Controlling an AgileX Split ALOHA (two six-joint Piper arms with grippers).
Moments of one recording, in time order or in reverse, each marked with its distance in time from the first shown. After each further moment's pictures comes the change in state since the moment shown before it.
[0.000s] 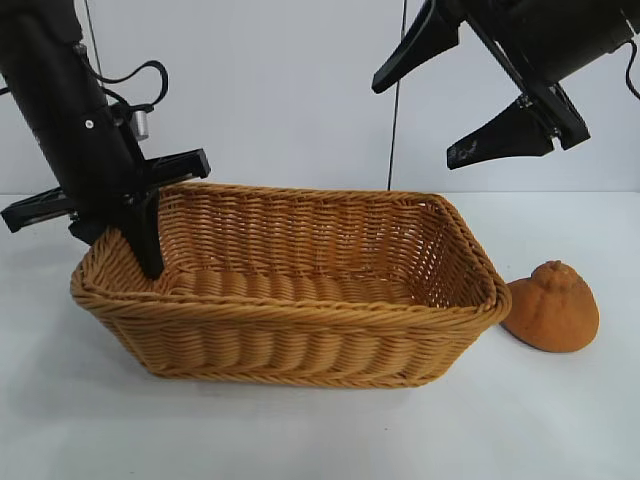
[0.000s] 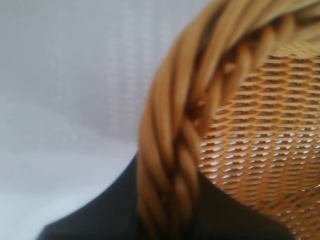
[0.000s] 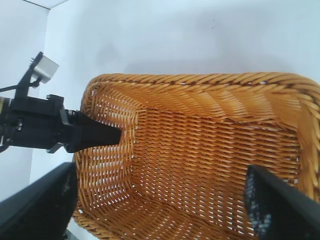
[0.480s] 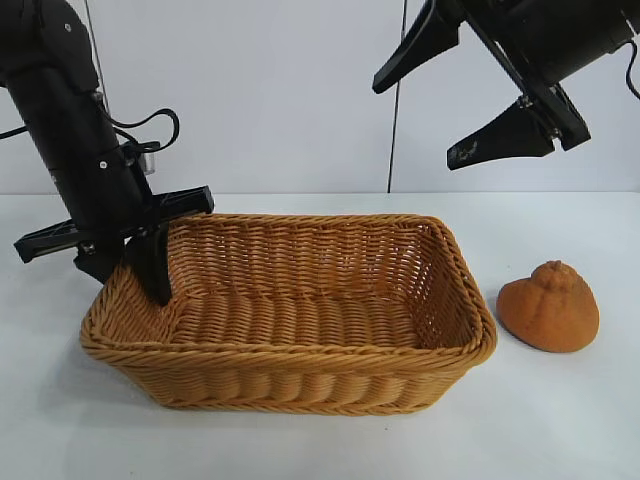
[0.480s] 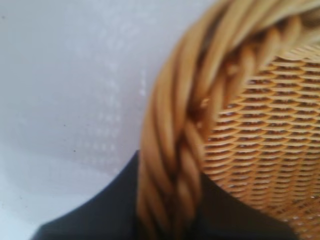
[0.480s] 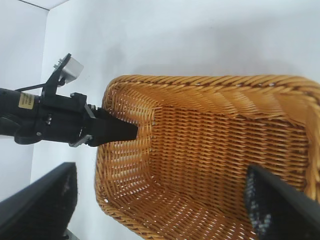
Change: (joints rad) left arm 0.001 0.054 -0.011 -0.003 -0.044 0.013; right arm 0.000 0.000 0.000 -0.002 0.000 0.008
